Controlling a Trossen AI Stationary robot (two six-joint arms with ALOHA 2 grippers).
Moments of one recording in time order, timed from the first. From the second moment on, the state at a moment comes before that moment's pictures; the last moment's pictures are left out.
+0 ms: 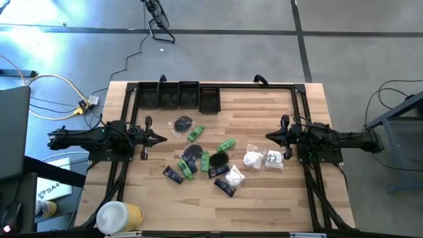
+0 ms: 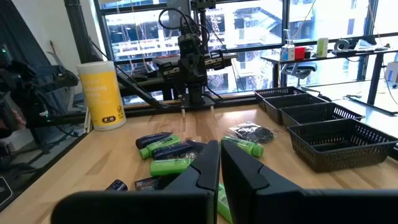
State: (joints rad) left arm 0.00 0.01 0.06 -0.11 0.02 0.15; right arm 0.00 0.01 0.01 0.04 0.04 0.10
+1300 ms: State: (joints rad) left arm 0.00 0.01 0.06 -0.11 0.01 0.15; right arm 0.00 0.01 0.01 0.04 0.04 0.37
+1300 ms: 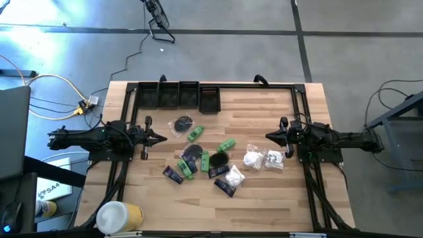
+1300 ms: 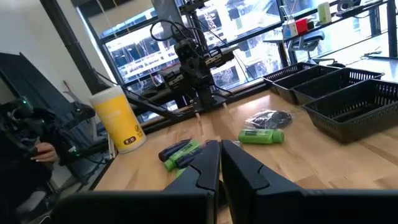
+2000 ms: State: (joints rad) left arm 0.00 0.01 0.06 -0.11 0.01 0.15; right arm 0.00 0.01 0.01 0.04 0.04 0.31
